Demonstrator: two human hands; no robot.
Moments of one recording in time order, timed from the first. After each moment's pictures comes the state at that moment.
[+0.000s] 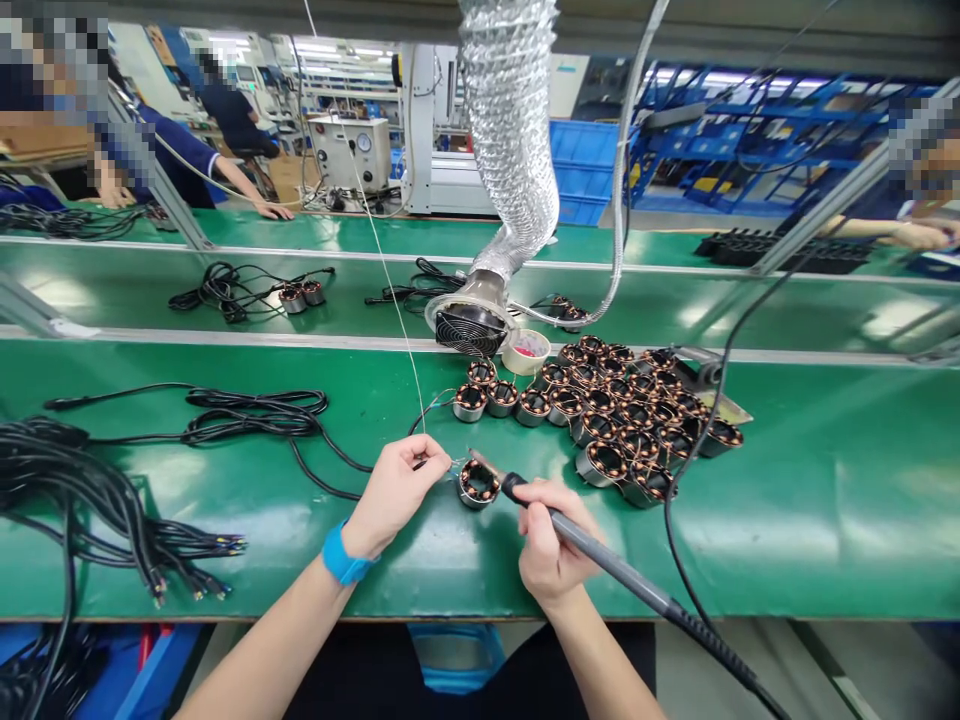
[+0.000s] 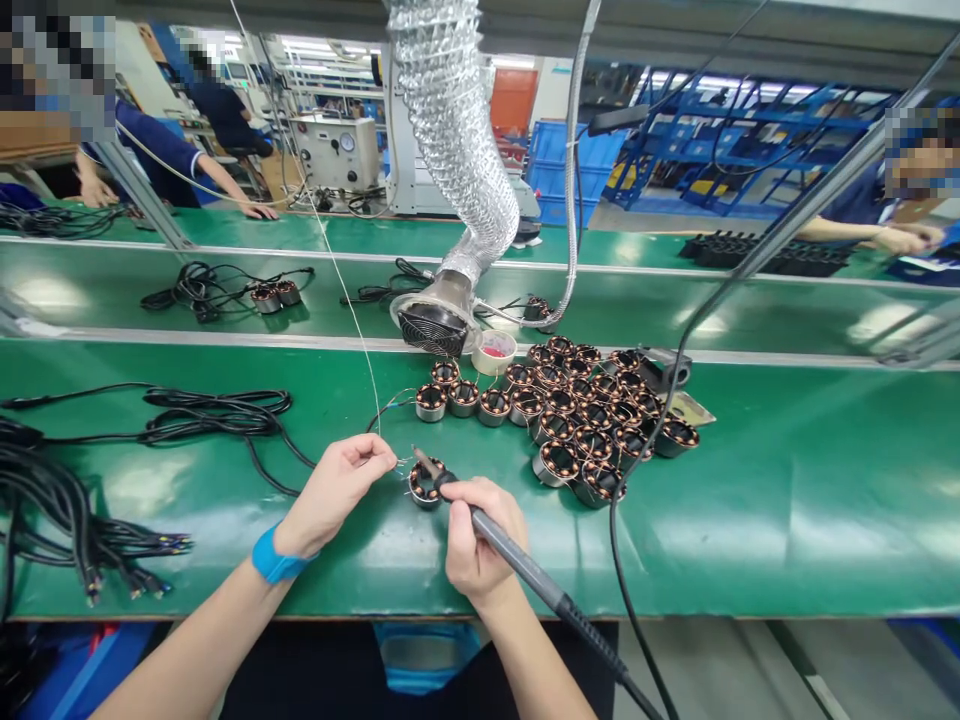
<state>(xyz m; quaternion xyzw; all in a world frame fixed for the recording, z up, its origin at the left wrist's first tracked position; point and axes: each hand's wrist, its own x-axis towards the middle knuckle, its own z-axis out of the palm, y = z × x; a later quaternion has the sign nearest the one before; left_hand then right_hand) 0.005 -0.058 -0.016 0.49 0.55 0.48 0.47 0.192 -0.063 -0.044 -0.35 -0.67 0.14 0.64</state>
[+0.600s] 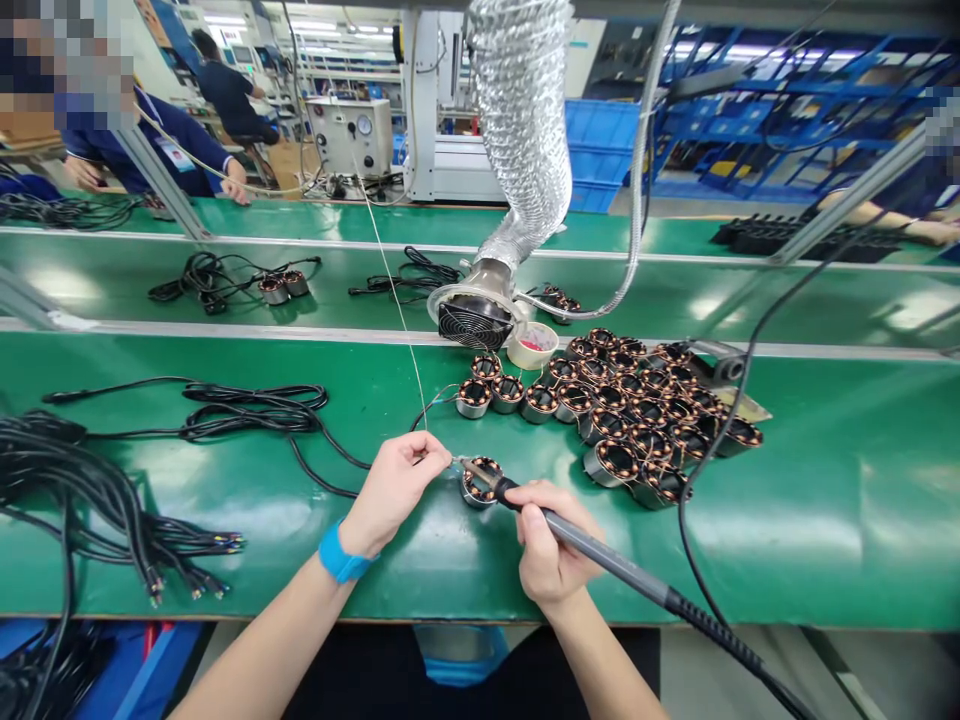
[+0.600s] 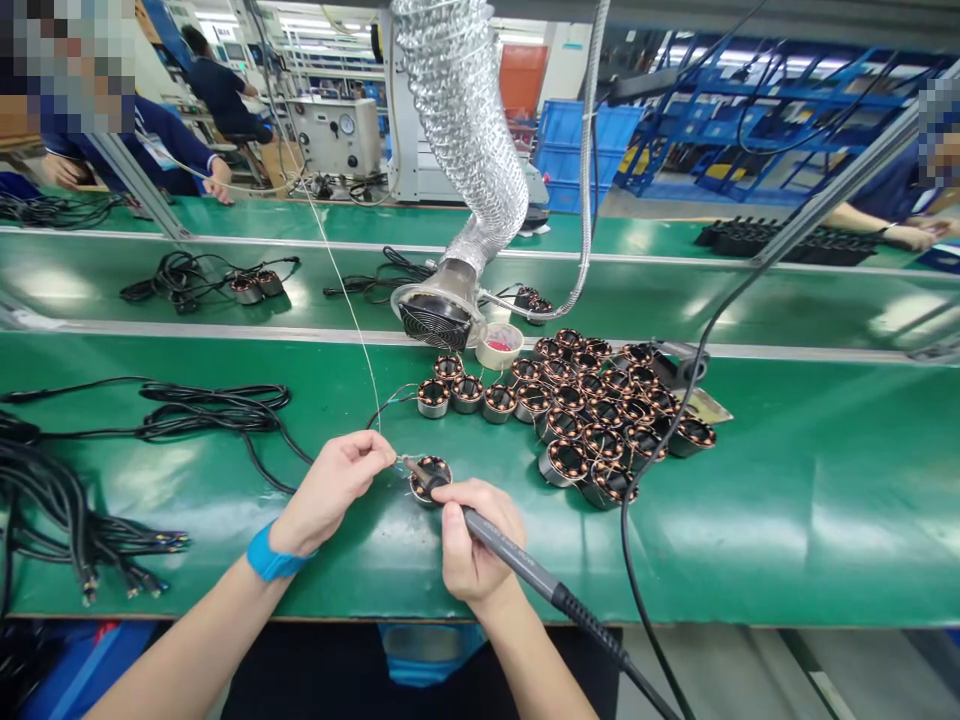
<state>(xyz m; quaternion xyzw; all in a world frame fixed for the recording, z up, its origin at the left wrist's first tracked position) 0.004 -0.056 -0.016 0.44 0.56 0.47 0.52 0.187 -0.064 -0.047 -0.34 -0.67 0.19 0.63</state>
